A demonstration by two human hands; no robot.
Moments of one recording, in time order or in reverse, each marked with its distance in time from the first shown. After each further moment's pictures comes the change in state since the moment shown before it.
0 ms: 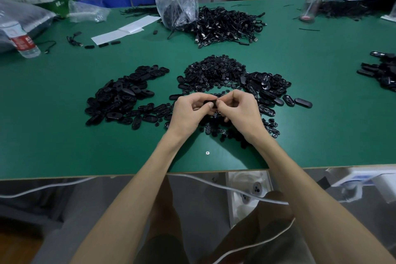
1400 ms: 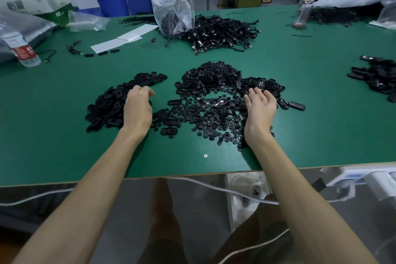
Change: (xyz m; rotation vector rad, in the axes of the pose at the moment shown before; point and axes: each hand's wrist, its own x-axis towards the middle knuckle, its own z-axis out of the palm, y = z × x) left_hand 0.025 -0.034 -0.097 0.914 0.276 -0.112; right_hand 0.014 0.008 -0.011 0.749 0.574 0.322
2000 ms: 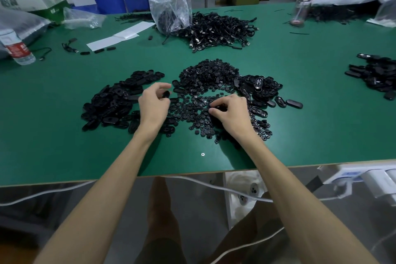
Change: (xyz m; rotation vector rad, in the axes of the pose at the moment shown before) left_hand -0.014 0.049 0.006 -0.545 -0.046 -0.206; right_hand -0.013 0.011 0.009 -1.138 -0.482 -0.408
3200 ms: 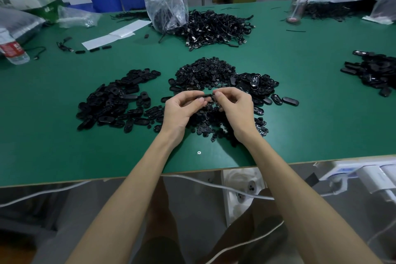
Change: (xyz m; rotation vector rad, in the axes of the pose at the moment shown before) left_hand -0.040 0.014 0.049 -0.808 -0.365 -0.064; right_hand -0.004 0.009 -0.005 0.571 0.168 0.003
